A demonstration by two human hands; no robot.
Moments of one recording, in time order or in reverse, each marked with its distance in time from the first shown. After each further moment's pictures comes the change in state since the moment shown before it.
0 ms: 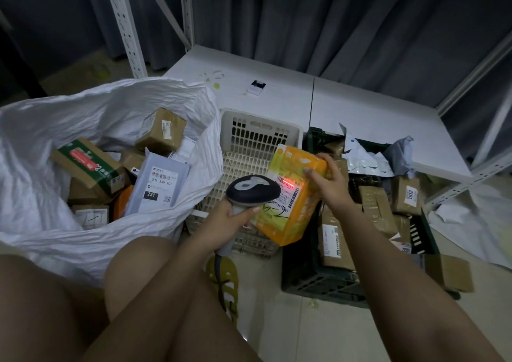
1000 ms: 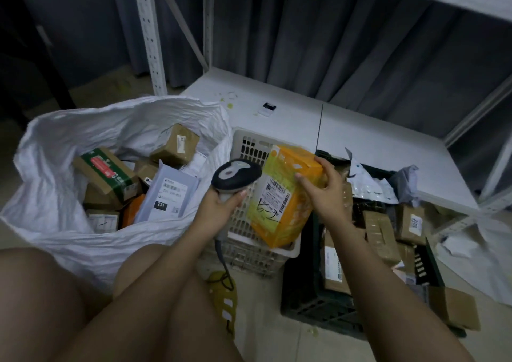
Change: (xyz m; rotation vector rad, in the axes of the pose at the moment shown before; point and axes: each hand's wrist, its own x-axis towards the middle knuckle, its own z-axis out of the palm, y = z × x) left_hand 0.018 0.018 -0.030 -0.084 0.295 0.048; right_hand -0.013 -0.045 0.028 -0.071 0.063 -0.199
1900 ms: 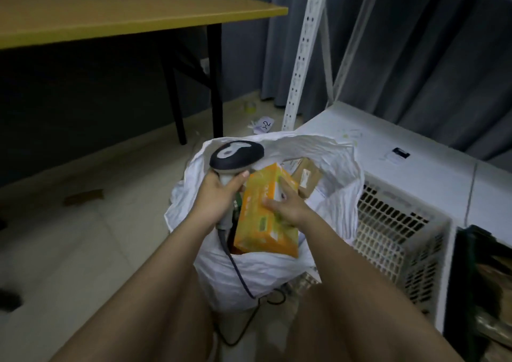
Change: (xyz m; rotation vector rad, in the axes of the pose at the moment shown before) left_hand 0.009 0.035 -0.235 0.015 0.531 0.095; right_hand 0.002 -0.068 0.329 -0.149 -0.869 0.097
